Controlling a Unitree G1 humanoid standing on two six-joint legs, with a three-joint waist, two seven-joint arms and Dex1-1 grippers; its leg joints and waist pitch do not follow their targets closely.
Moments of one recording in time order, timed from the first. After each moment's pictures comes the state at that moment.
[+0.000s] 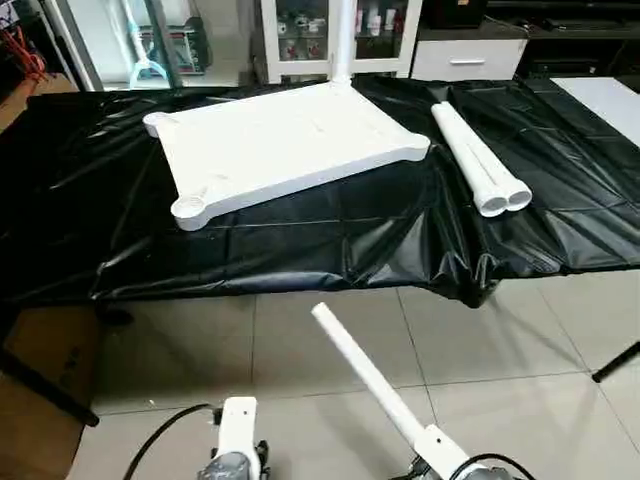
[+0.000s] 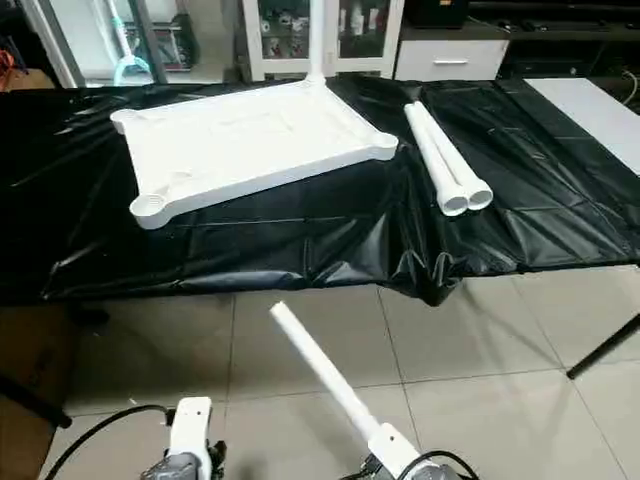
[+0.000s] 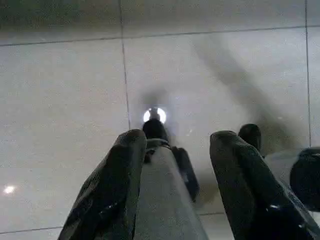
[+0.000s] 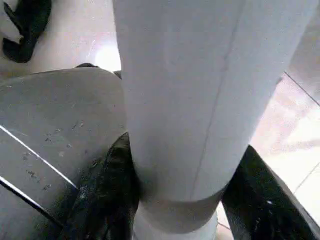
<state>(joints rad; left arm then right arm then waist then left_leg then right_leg) -0.28 -0.04 0.16 1.37 0.05 -0.01 0.01 -0.24 -0.16 0.29 1.38 -0.39 0.00 0.19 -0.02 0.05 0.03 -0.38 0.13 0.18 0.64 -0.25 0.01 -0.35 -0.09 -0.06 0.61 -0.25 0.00</state>
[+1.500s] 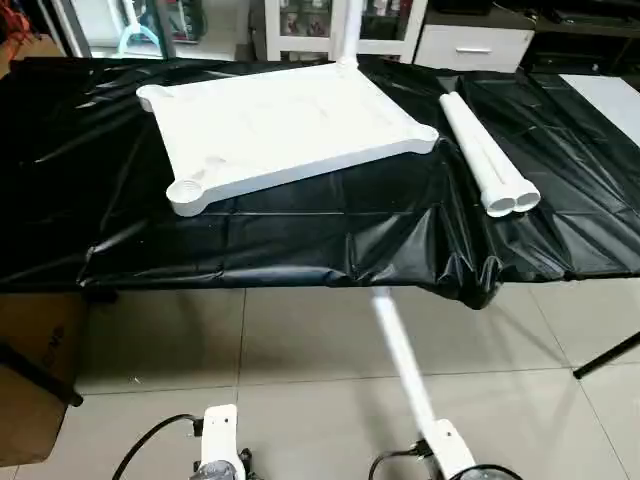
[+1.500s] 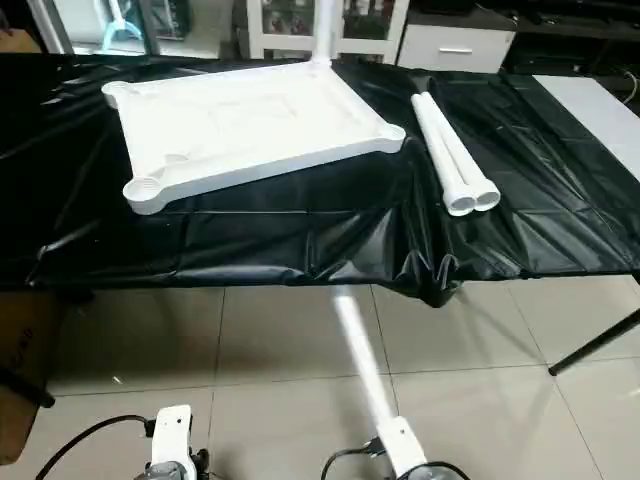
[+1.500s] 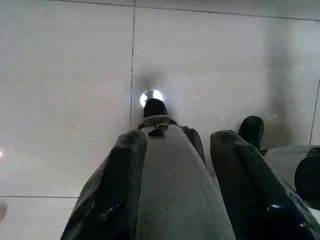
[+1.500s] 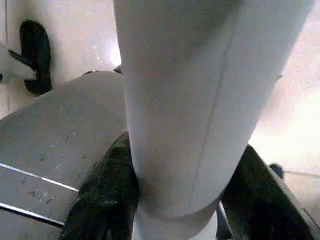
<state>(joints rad) -0.23 -0.01 0.24 1.35 0.04 0.01 0.03 -0.23 -0.11 -0.01 1.36 -0.22 0.16 0.18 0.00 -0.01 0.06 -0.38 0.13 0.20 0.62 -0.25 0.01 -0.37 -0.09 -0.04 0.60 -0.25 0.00</state>
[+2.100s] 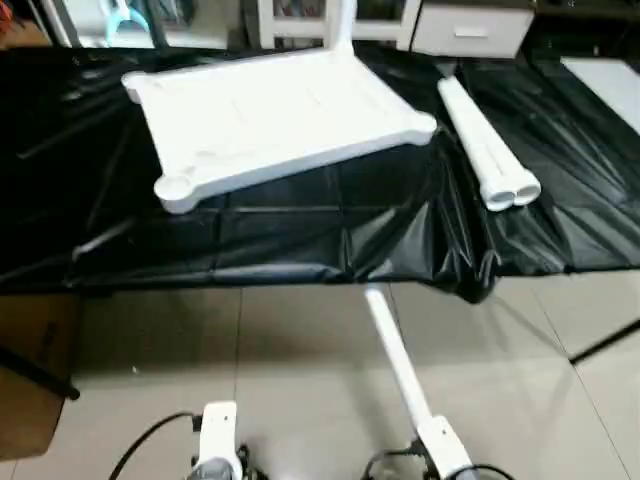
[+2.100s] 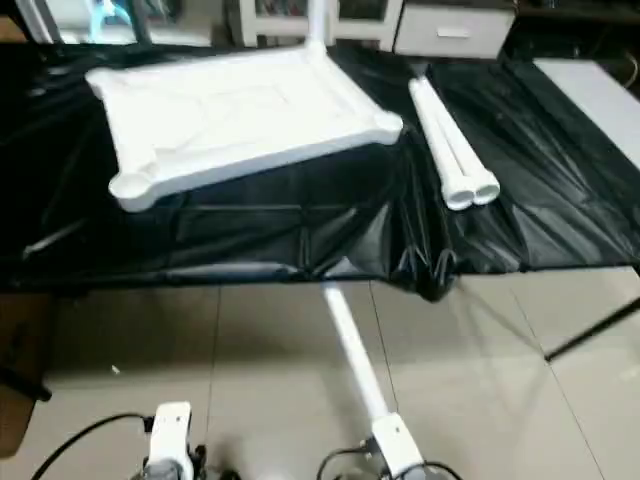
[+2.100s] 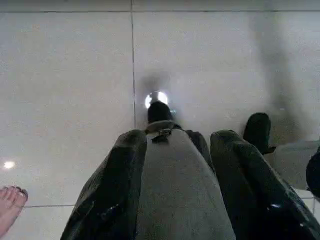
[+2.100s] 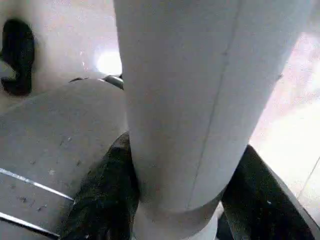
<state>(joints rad) -0.22 0.00 0.20 1.33 0.08 -0.03 0.02 -0.21 -0.10 0.08 1.34 -0.34 0.02 0.12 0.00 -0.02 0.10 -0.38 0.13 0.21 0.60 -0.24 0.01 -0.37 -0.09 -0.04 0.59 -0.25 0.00</state>
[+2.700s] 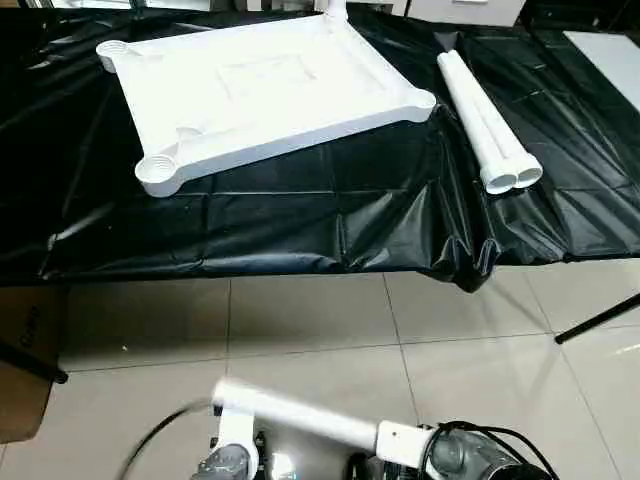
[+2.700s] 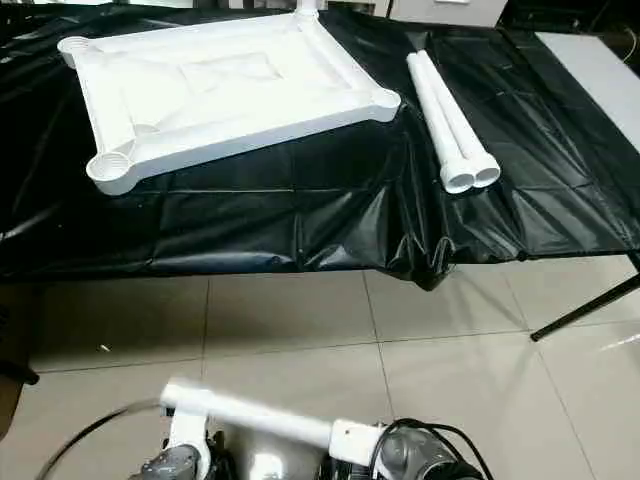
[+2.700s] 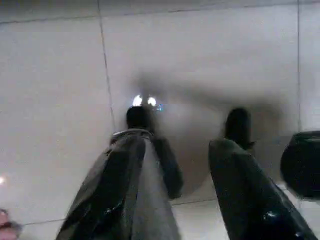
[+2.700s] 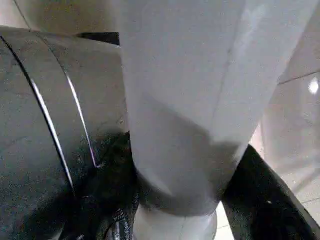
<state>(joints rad) -0.25 -0.04 0.18 1.32 0.11 -0.02 0.02 -0.32 -0.13 0.52 1.31 -0.71 -0.09 0.31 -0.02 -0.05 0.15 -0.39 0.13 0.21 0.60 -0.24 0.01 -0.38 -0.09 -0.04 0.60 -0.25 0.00</state>
